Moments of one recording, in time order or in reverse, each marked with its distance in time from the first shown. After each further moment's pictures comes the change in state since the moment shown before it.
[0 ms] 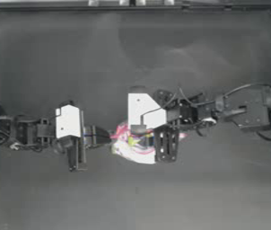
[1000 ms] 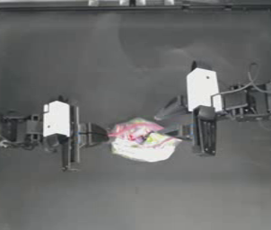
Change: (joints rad) left arm -0.003 -0.160 0.000 0.002 0.083 0.055; right arm -0.008 -0.380 0.219 0.002 -0.175 0.034
